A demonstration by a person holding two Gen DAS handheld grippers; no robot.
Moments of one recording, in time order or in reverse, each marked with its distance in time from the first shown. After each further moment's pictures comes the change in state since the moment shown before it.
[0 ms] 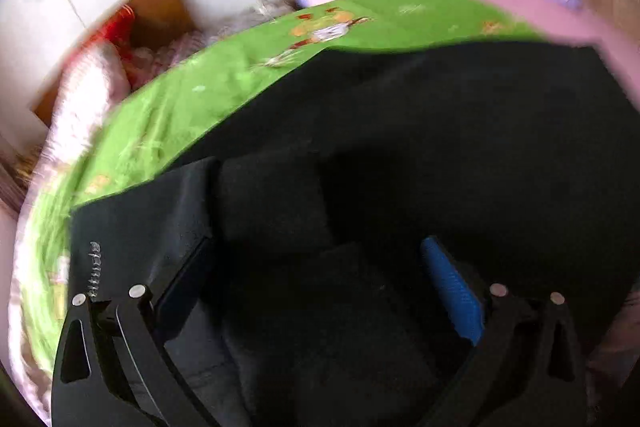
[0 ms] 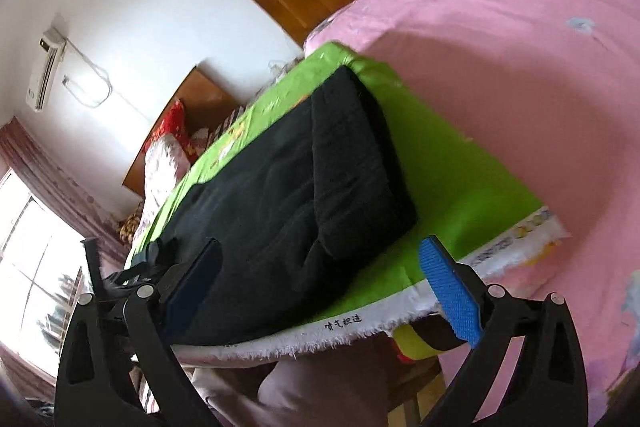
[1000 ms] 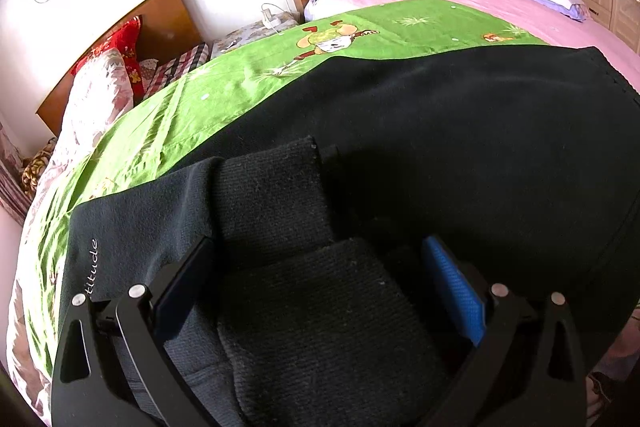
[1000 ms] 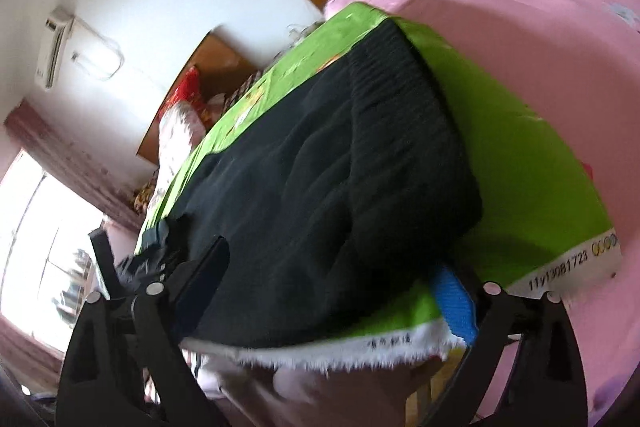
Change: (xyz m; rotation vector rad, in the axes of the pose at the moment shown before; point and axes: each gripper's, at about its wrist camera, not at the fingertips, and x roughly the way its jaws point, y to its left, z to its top) left arm -0.011 0.003 -0.005 -0.040 -0.020 -0.020; right arm 0.014 0.011 0.002 -0.010 0.103 0.074
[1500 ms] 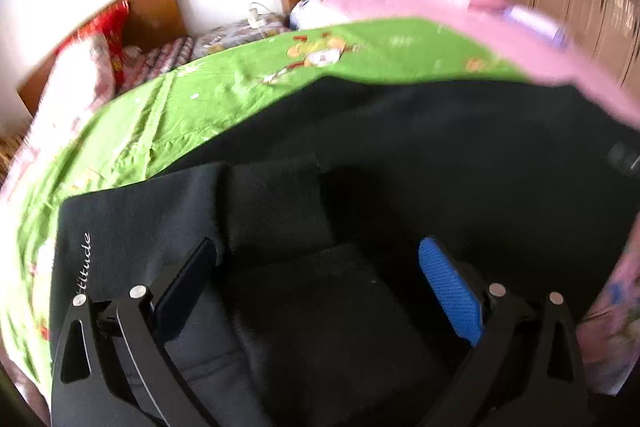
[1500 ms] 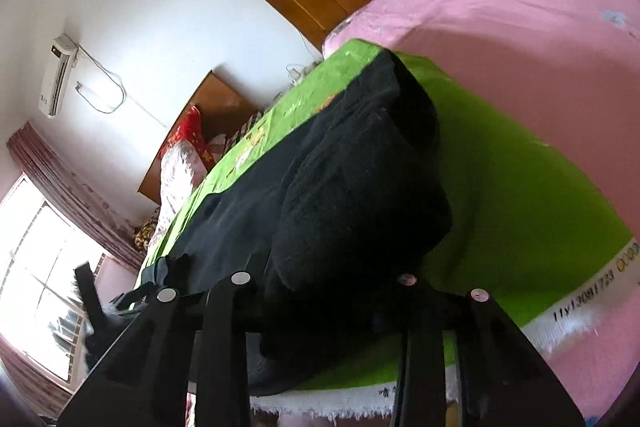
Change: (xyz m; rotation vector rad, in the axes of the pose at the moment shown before) left arm -0.028 0.031 0.007 -0.103 -0.020 -0.164; right arm -0.014 0.010 -0.009 0.028 -0.193 0.013
